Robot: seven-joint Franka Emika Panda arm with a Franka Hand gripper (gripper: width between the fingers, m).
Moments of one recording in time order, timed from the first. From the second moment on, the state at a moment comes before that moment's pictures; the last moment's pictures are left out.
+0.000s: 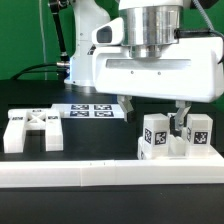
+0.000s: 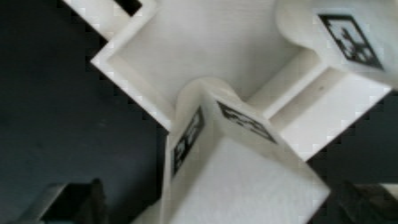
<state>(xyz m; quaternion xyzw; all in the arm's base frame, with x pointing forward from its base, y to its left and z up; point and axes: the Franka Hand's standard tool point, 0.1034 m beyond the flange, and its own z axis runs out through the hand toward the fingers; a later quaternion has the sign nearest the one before) 0.629 0.055 0.076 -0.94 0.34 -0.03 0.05</state>
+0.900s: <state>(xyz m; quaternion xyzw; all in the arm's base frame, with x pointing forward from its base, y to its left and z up) 0.629 0.059 0.075 -1.00 -0.02 -0.04 0.03</state>
